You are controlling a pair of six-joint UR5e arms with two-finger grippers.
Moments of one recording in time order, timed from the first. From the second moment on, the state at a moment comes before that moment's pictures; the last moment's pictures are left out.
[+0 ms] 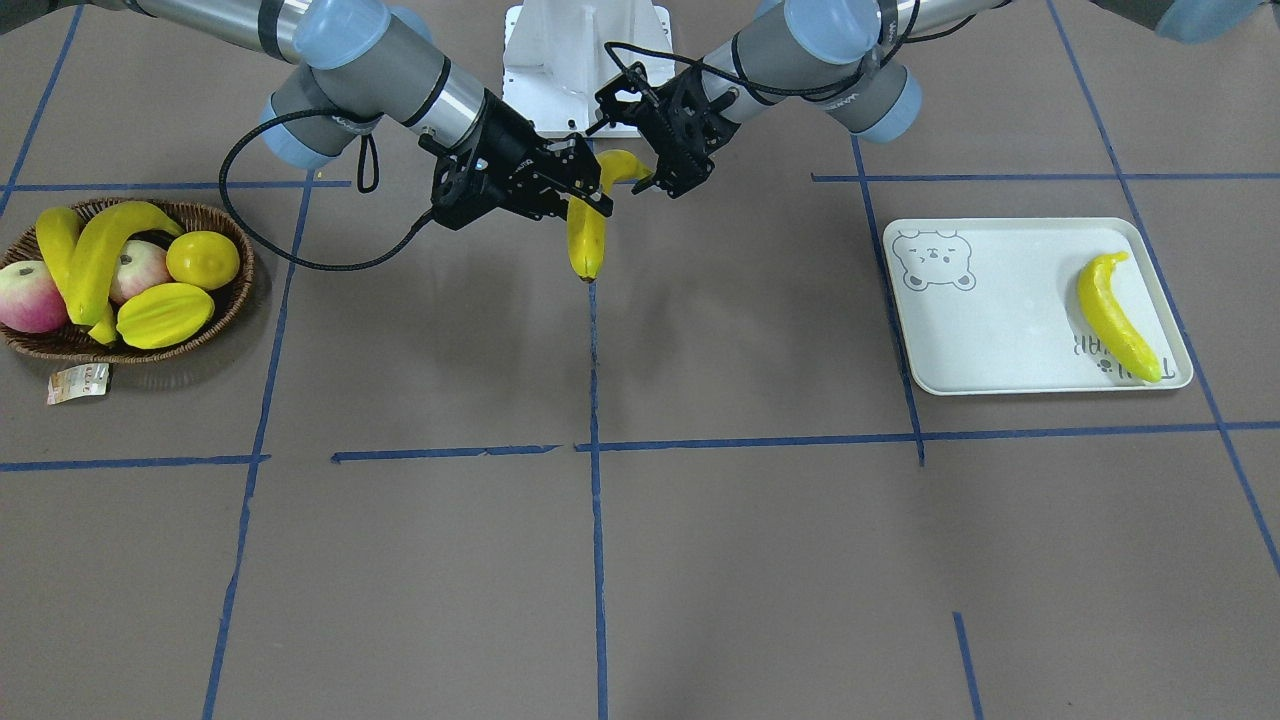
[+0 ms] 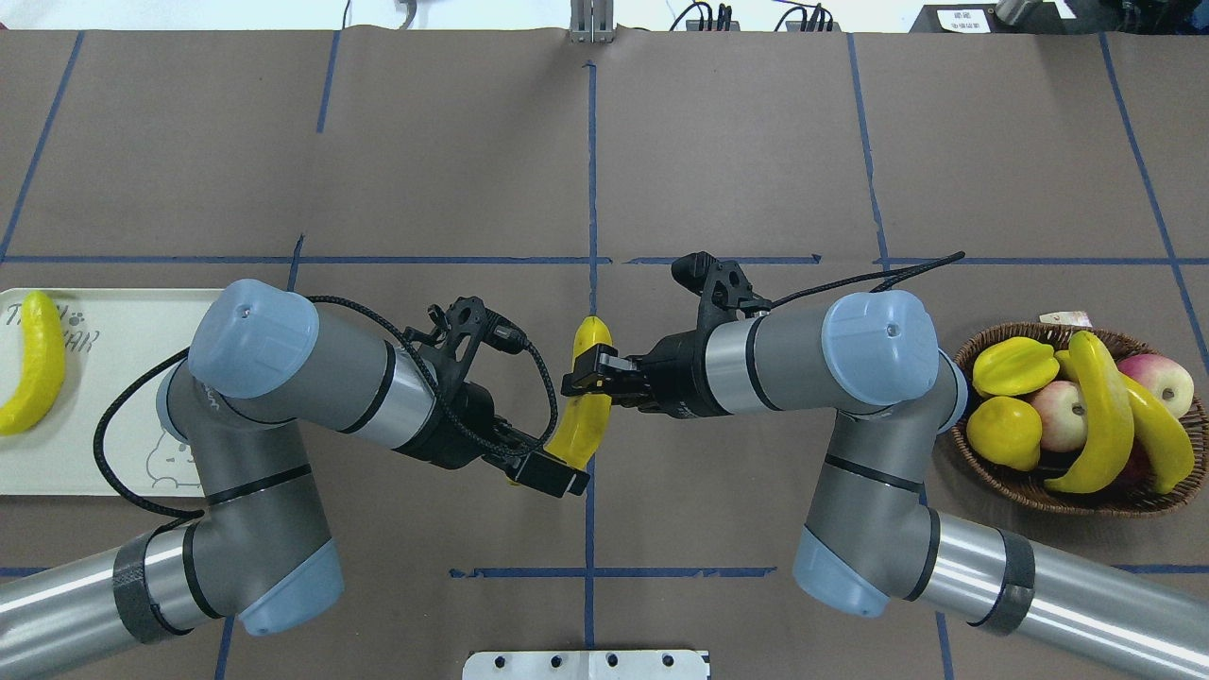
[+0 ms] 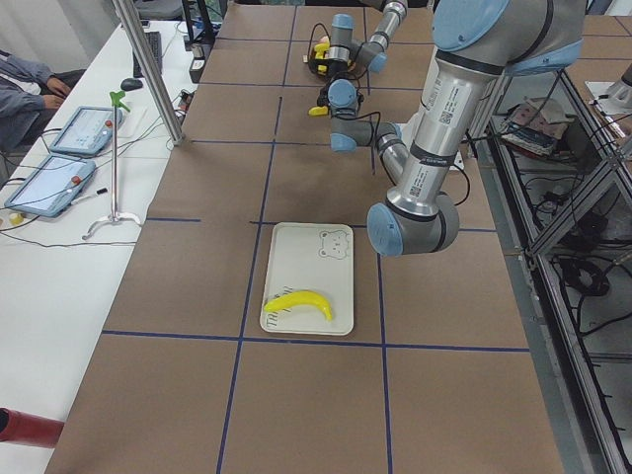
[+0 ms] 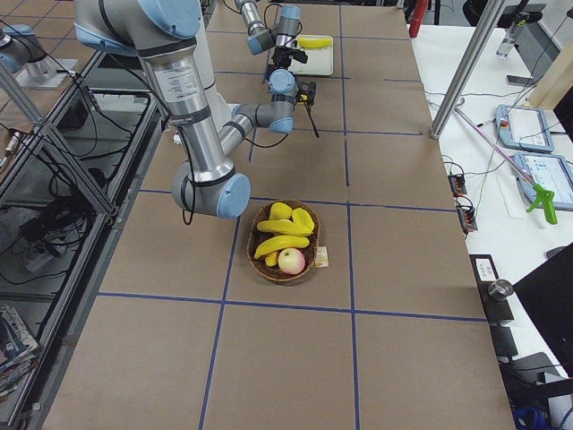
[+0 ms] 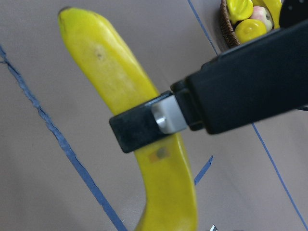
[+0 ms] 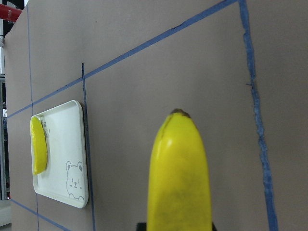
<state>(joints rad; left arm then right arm) -0.46 -2.04 -1.76 -2.38 -2.16 -0.97 0.46 -1.09 1.72 -0.66 1.90 1.65</state>
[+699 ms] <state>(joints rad) -0.45 -2.04 -1.76 -2.38 -2.16 -0.96 0.46 -1.08 1.72 -0.66 1.90 1.66</state>
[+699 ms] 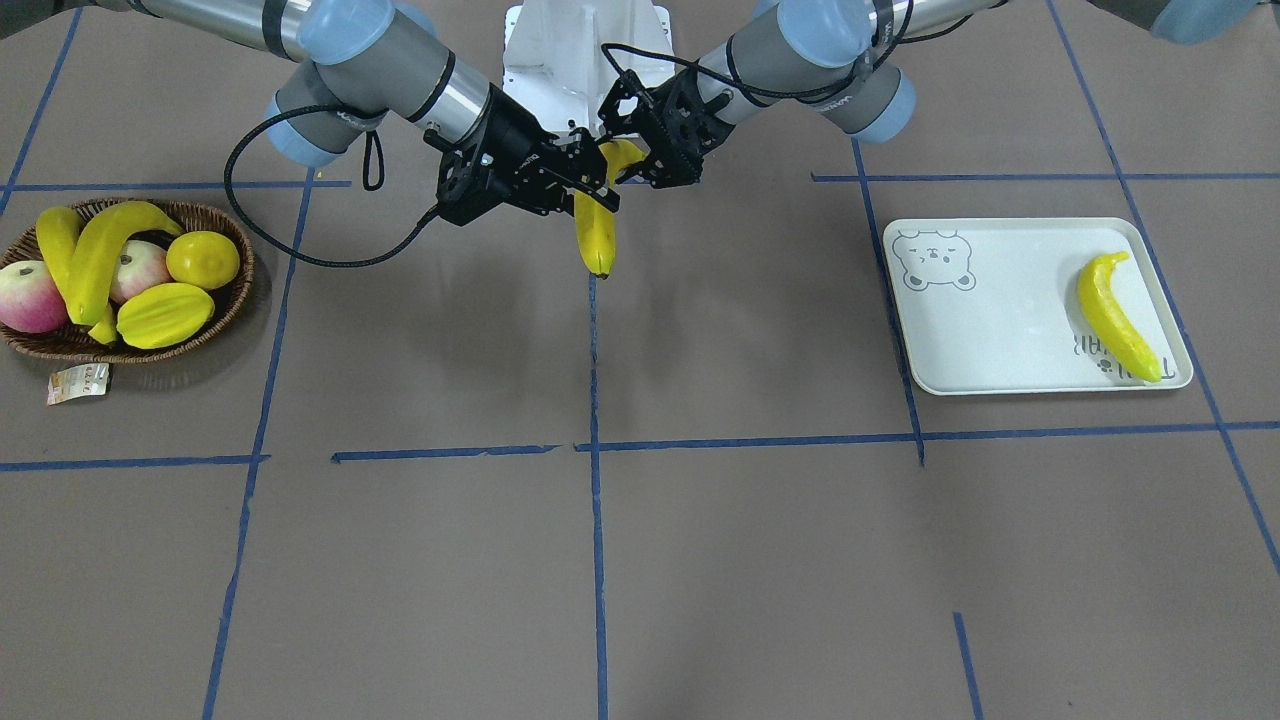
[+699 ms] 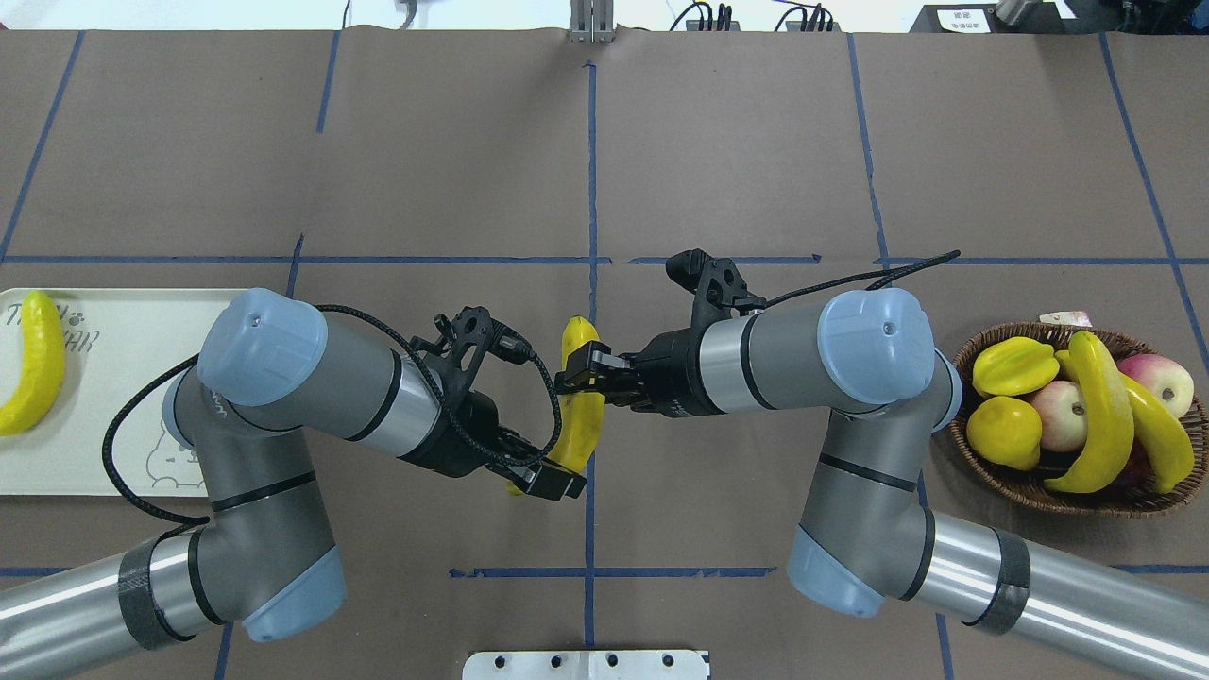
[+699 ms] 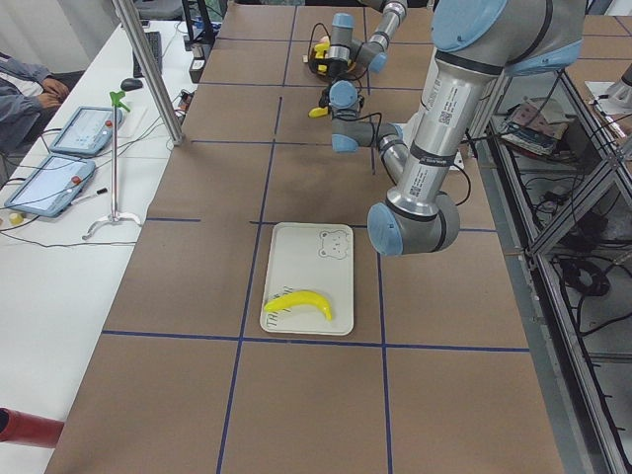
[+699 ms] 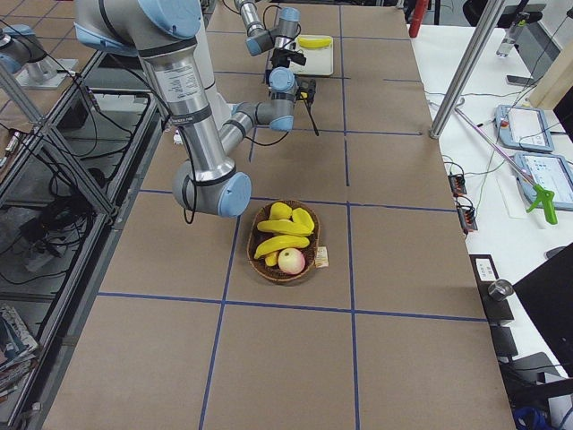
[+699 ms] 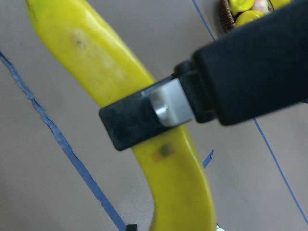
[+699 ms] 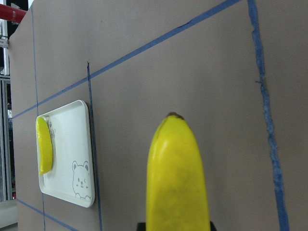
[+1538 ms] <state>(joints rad) -0.45 -2.04 -1.76 -2.38 -2.16 -0.96 0.47 -1.08 1.72 -0.65 1.89 1.69</state>
